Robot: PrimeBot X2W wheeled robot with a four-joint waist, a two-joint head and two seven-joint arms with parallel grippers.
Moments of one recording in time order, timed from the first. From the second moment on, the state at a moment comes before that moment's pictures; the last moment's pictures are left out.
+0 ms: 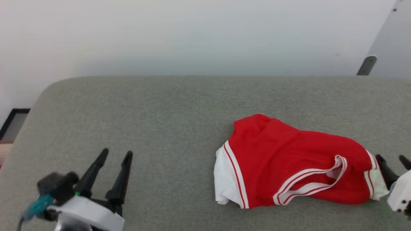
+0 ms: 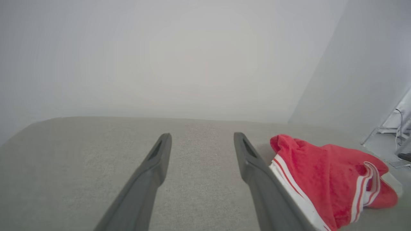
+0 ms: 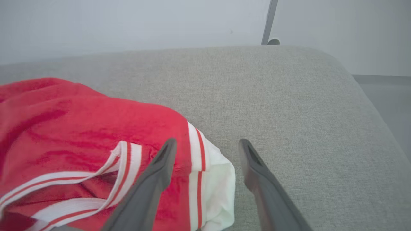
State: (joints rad) left arm -0.02 0.36 -0.11 -0.02 -0.55 -0.13 -0.09; right arm -0.25 -0.46 0.00 0.41 0.50 0.13 0.26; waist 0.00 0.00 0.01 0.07
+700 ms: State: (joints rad) left arm -0.38 0.43 -0.35 -0.01 -0.91 -0.07 0.71; right arm -0.13 -0.19 -0.10 0.06 0.37 0.13 0.18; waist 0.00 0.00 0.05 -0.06
